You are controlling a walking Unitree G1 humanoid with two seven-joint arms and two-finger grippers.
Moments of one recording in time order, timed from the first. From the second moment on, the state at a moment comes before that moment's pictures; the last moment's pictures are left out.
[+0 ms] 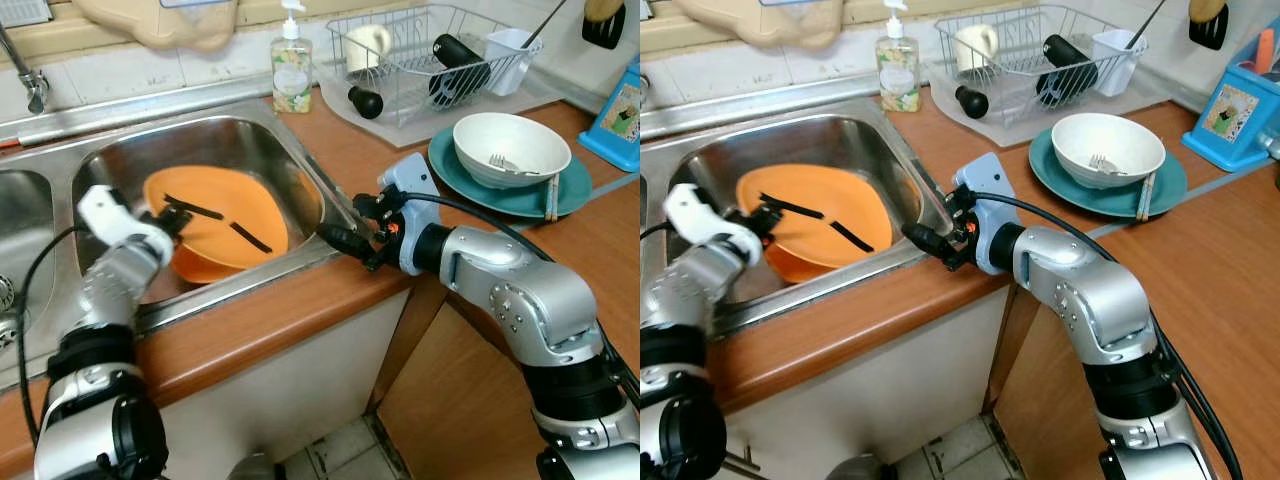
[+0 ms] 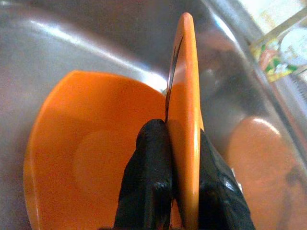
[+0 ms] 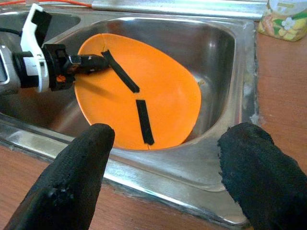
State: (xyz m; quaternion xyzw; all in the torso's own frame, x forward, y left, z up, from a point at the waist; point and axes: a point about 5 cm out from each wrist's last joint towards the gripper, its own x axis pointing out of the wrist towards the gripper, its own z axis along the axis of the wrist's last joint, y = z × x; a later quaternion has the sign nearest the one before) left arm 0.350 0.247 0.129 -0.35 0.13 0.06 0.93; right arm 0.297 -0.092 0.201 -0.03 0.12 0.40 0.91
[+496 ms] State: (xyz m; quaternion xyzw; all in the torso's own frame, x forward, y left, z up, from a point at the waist) left arm 0.350 0.253 0.116 -0.26 0.19 0.10 0.94; right arm 0.297 -0.098 0.189 -0.04 0.14 0.37 0.92
